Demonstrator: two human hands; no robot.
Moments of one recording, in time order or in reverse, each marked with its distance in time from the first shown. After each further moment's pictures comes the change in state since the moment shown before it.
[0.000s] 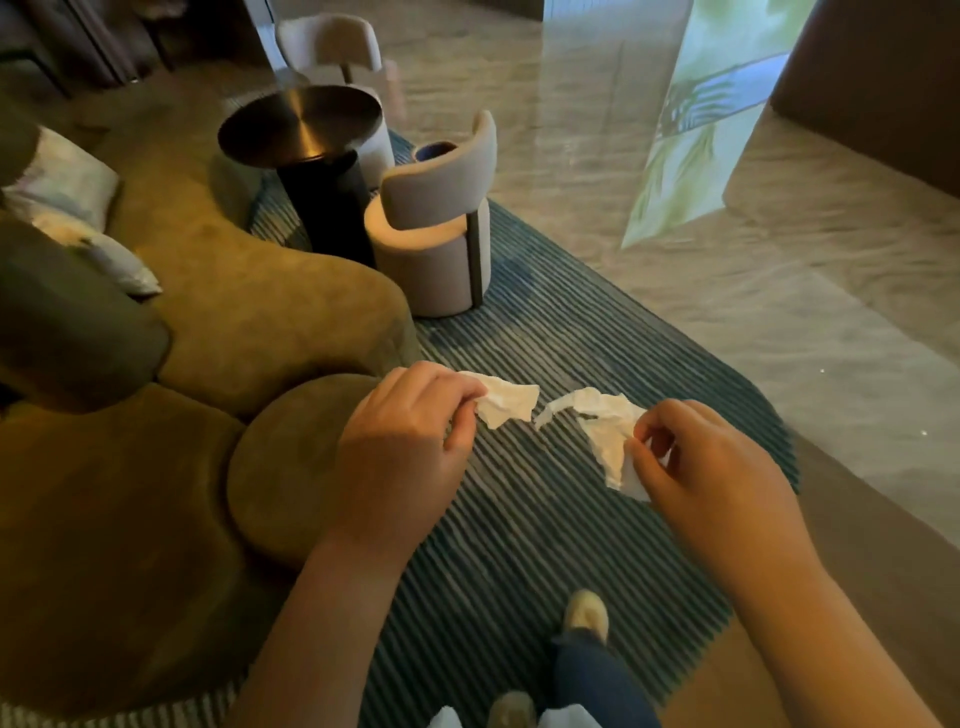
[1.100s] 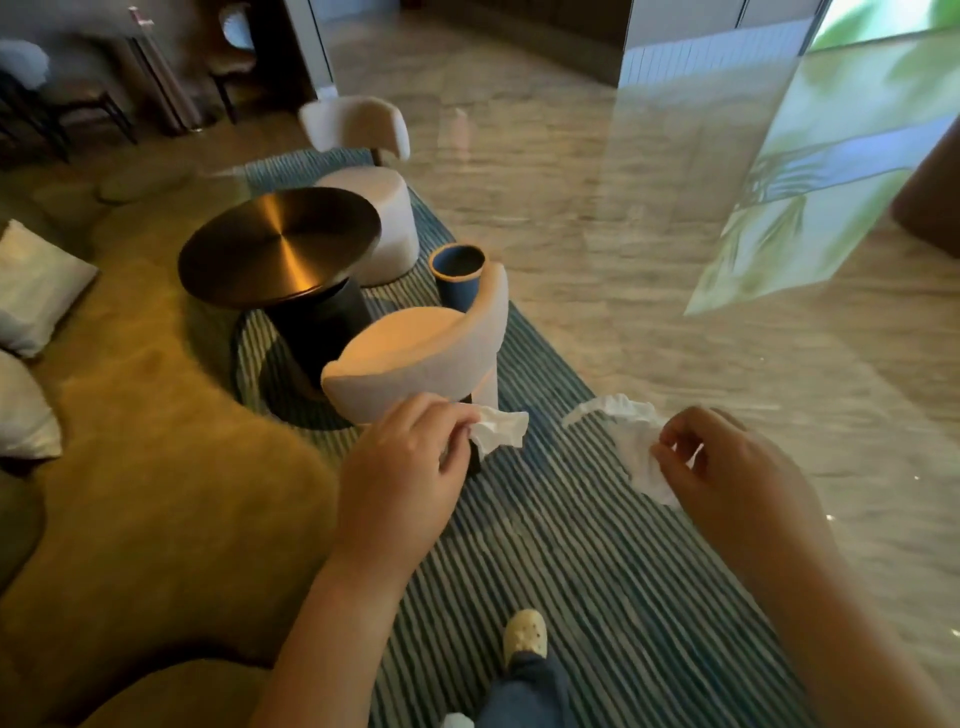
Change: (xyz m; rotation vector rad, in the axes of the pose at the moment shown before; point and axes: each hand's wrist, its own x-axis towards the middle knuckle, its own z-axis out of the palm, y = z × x) left_hand 0.601 -0.175 0.333 0.073 0.042 -0.180; right_hand 0.743 0.174 -0.010 0.026 -0.075 -0.013
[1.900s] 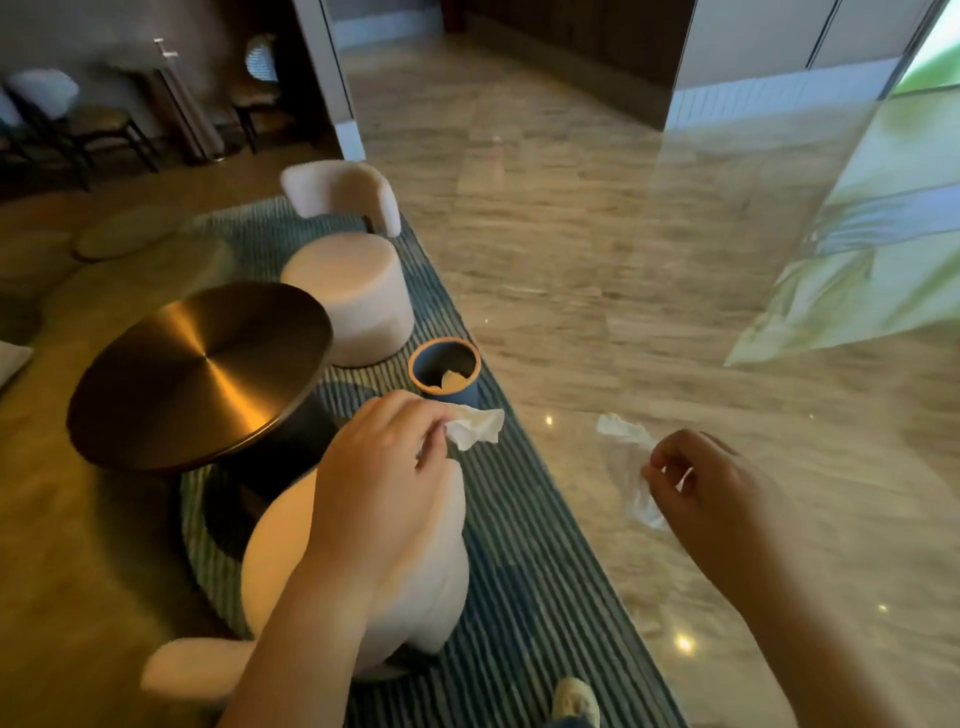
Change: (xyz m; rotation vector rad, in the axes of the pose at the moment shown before) left_hand 0.493 -0.078 0.240 0.090 0.040 -0.127; right_hand 0.567 0.089 -0.021 0.085 -0.006 -0.101
